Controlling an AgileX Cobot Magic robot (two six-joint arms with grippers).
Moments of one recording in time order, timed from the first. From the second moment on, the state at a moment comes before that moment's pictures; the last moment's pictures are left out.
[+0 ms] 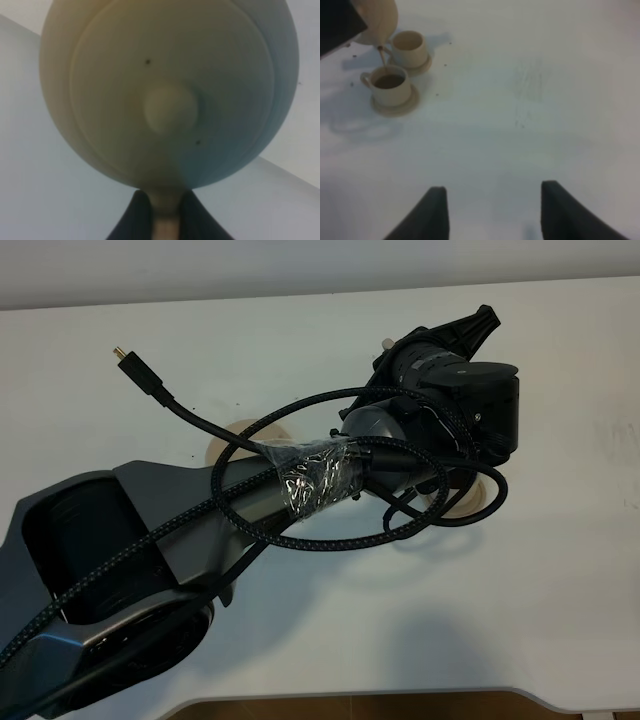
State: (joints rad) left arm -0.99 2.34 -1.93 1.09 0.95 1.03; right arm 0.06 -0.01 -0.49 0.09 1.06 -0.16
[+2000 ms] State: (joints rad) left arm -0.82 2.22 -1.90 0.31 1.19 0.66; right arm 0.06 -0.01 -0.49 0.09 1.06 -0.15
